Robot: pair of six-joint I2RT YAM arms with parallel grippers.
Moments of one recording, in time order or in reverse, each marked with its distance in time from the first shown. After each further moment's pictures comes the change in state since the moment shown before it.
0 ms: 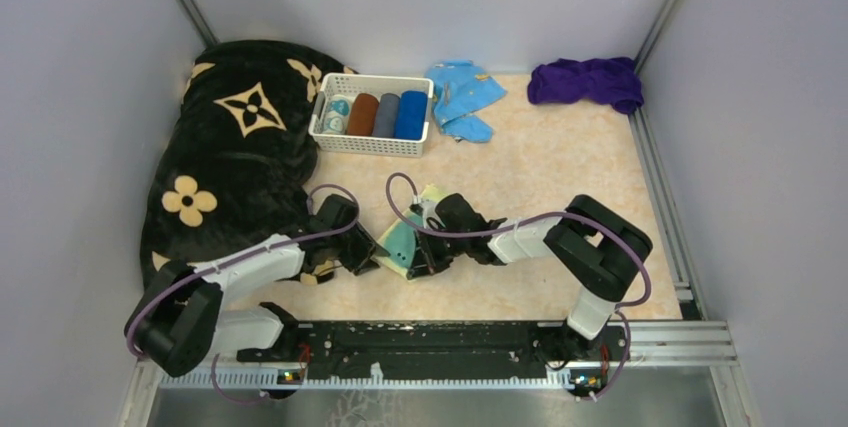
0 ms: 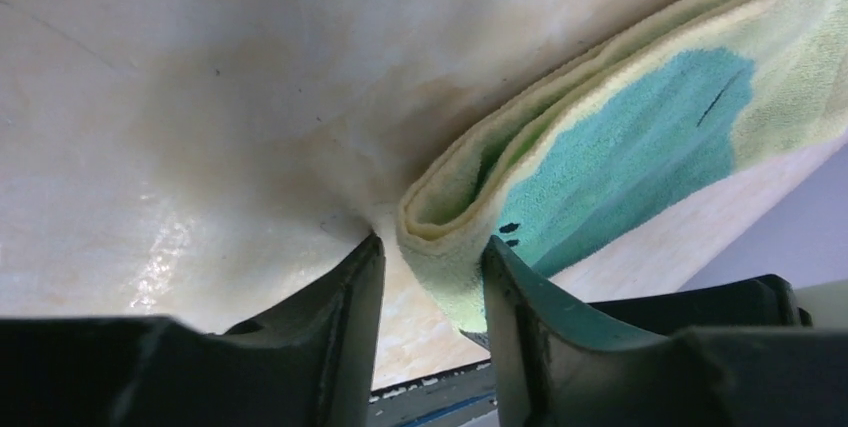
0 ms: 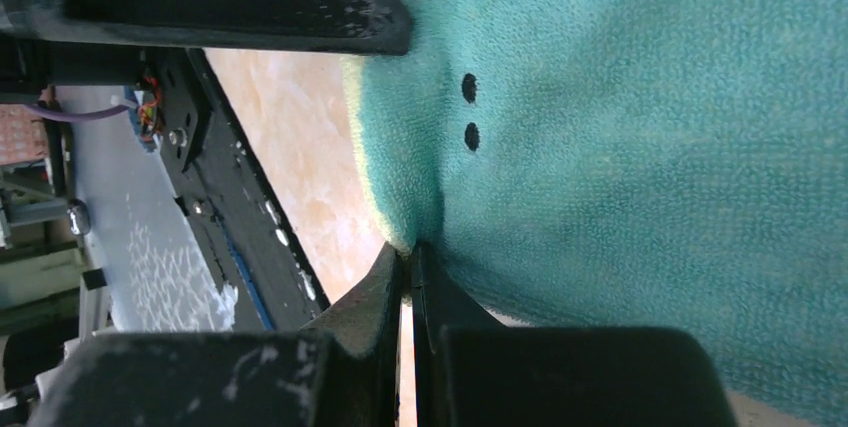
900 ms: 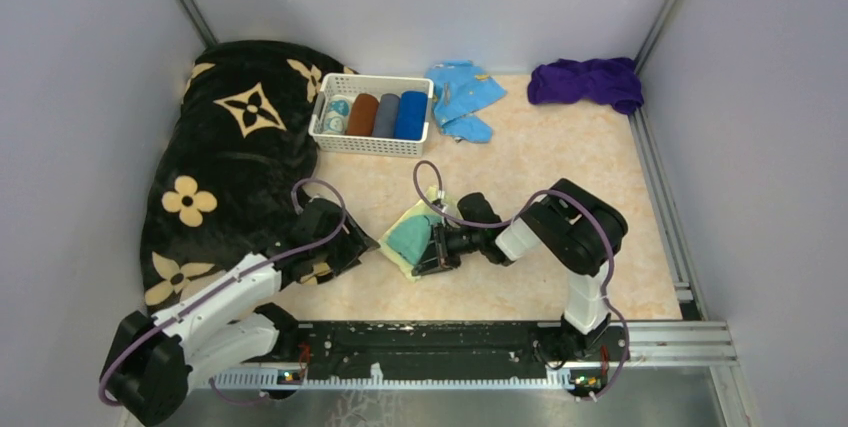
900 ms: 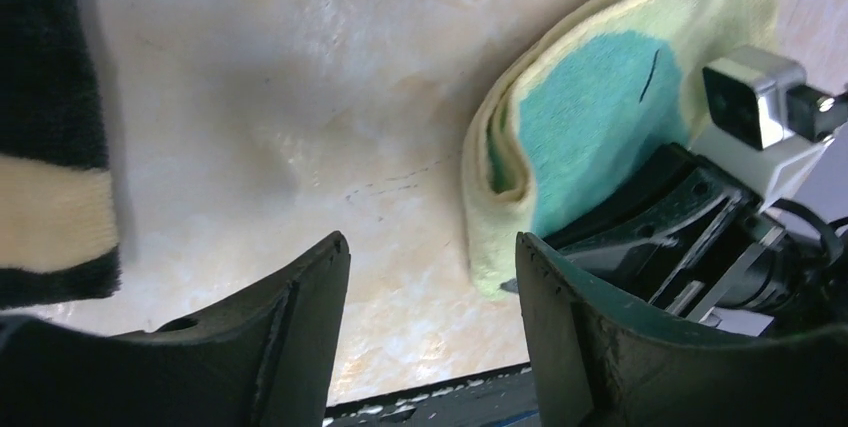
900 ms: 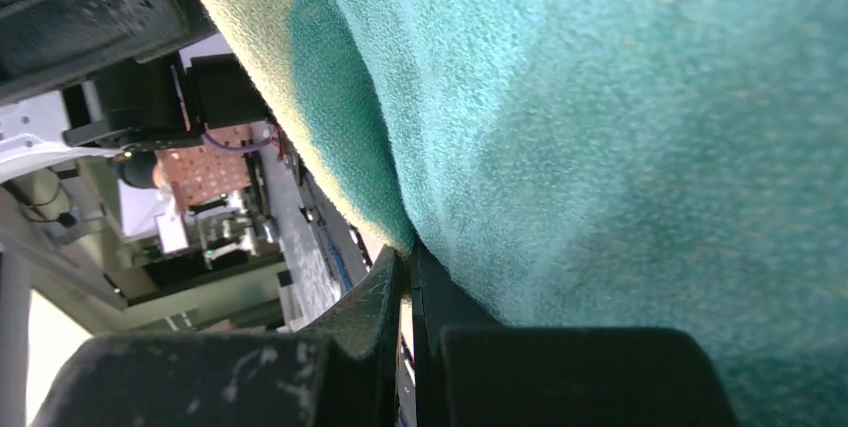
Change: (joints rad) left arm -0.004 -0.237 0.008 -0.125 -0.143 0.143; right arm -0.156 0.167 -0.101 0.360 -0.267 0.332
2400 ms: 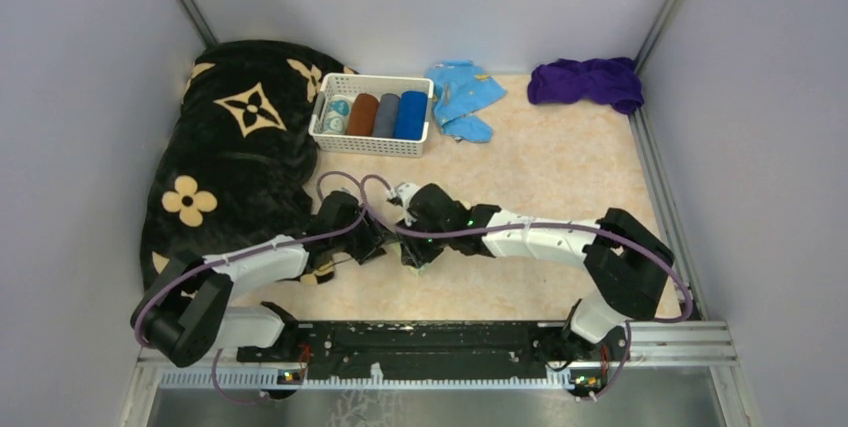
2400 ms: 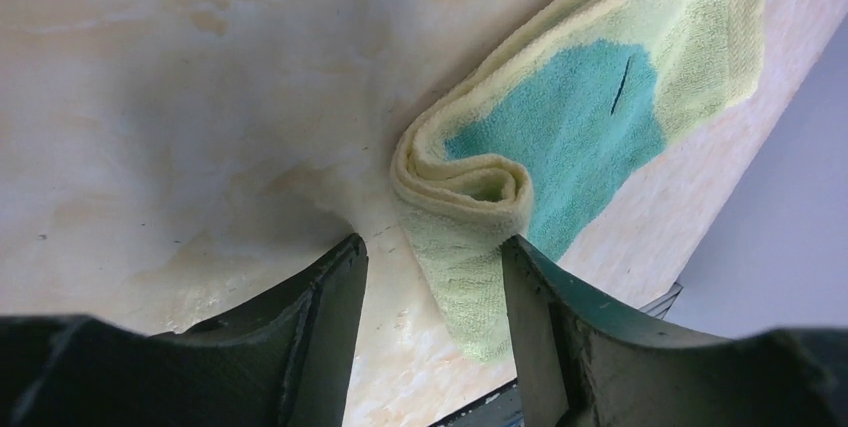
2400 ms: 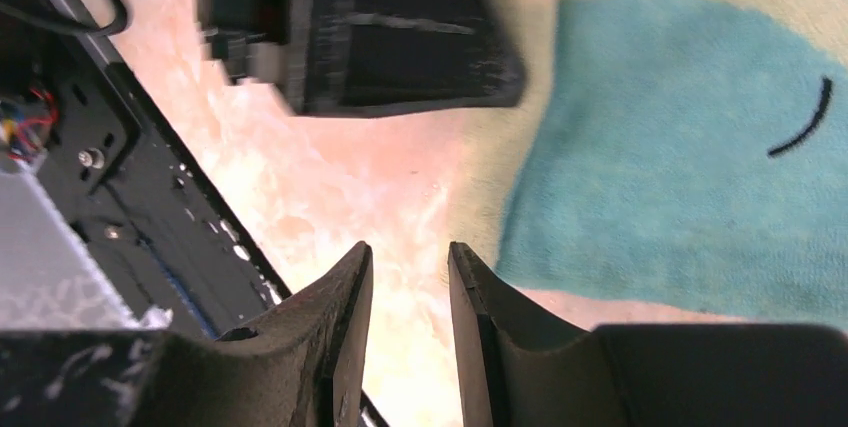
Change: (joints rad) left arm 0.000 0.296 -0.048 0.414 0.130 0.026; right arm 0.237 -0.304 0.355 -0.819 0.565 -0.517
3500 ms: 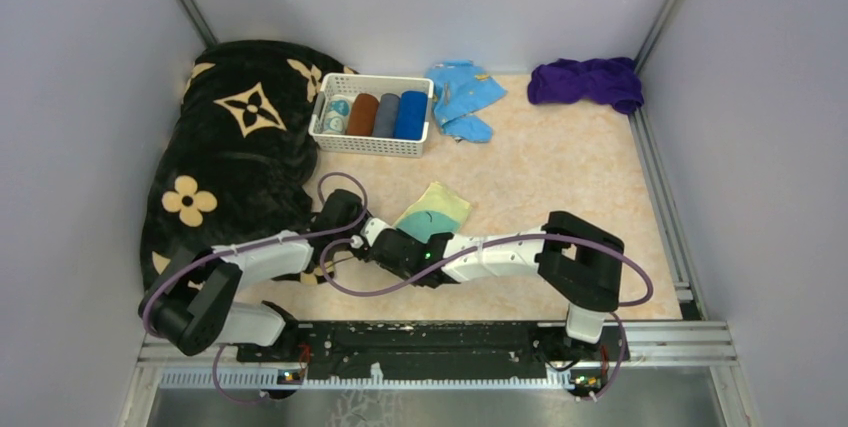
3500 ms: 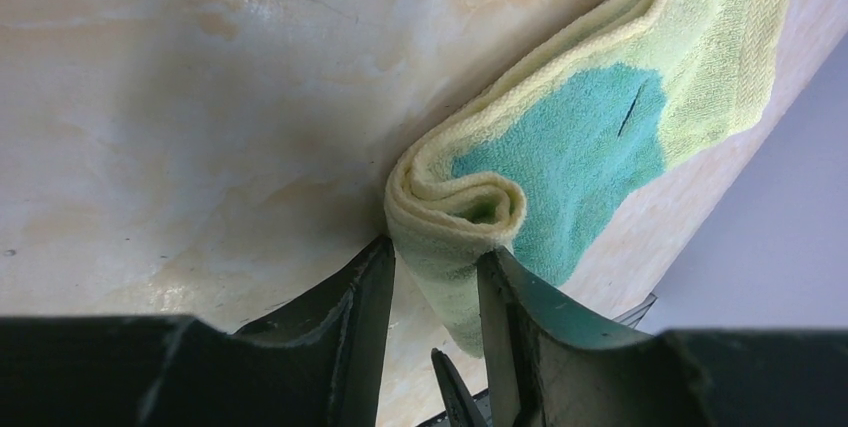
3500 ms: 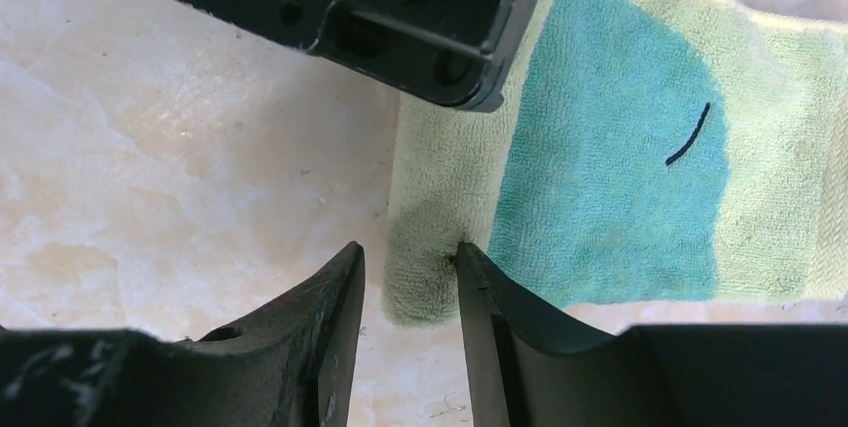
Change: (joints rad) left arm 0.002 0.076 0.023 0.001 0.013 -0.079; right arm 0.295 0.198 0.135 -0.149 0.597 -0.279
